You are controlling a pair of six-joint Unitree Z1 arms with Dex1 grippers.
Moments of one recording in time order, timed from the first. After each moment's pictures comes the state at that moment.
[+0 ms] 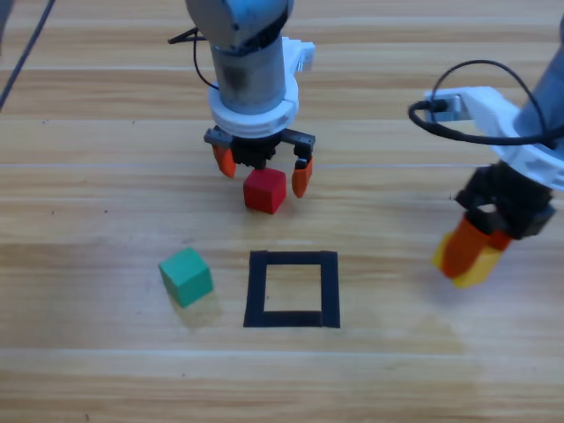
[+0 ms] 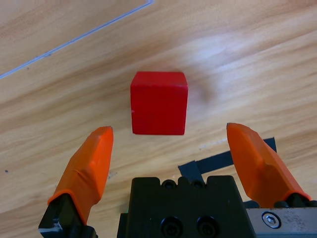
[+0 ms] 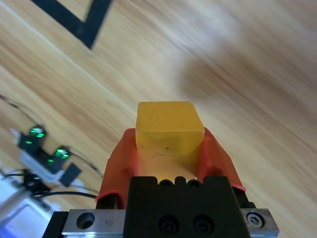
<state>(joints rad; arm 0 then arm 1) -0.76 2.44 -2.26 1.14 0.07 -0.36 0.56 2.05 -1.45 0.94 0.38 -0.04</state>
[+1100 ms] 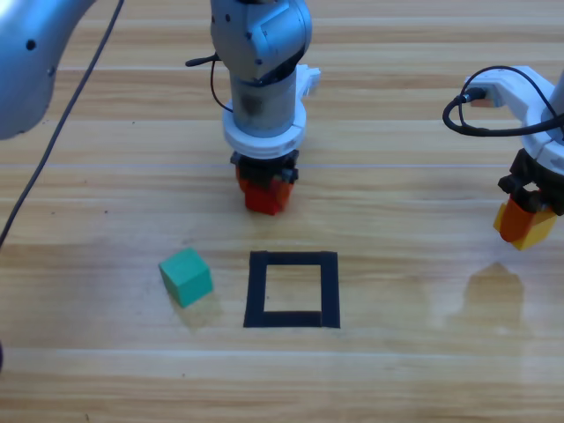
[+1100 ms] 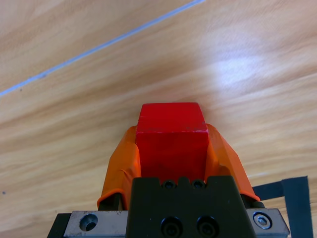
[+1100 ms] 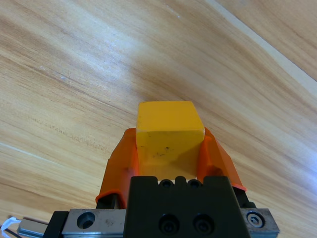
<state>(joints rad) -0.76 2.54 -2.32 1.14 0.13 -0.36 0.55 2.03 -1.42 0.88 -0.02 0.00</state>
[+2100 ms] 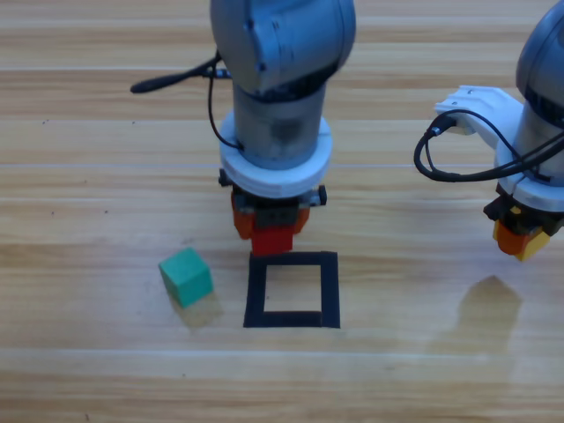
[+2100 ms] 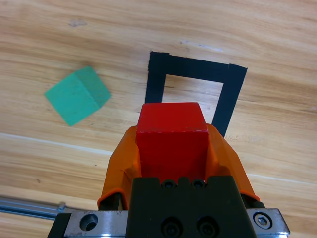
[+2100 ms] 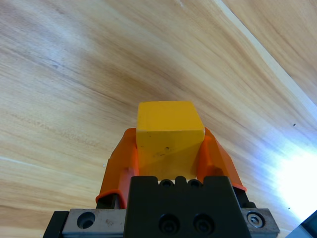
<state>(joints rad) -1.01 2.26 -2.04 1.20 0.20 -1.15 0.74 2.02 -1.38 0.88 -0.26 0.10</state>
